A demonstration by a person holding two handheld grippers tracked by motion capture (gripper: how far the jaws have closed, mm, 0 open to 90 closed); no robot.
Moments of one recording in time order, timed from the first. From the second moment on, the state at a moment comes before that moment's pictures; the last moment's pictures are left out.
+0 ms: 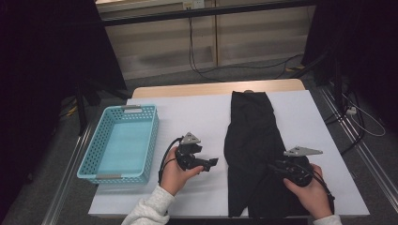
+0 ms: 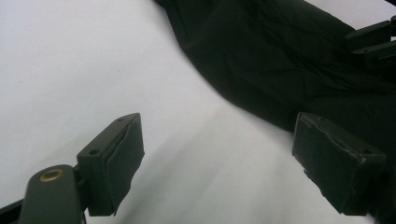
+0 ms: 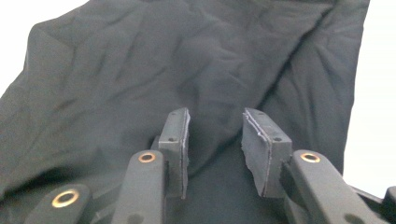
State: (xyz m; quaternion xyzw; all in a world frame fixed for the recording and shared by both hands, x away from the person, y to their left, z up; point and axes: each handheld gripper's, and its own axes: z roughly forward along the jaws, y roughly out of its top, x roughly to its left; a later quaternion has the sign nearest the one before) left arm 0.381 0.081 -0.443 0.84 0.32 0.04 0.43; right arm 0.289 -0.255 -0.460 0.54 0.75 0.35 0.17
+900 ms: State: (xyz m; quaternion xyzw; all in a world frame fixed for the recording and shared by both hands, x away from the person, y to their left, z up) left arm 0.381 0.082 -0.441 0.84 0.33 0.05 0.44; right arm 0.287 -0.276 -0.431 0.55 0.72 0.38 0.18
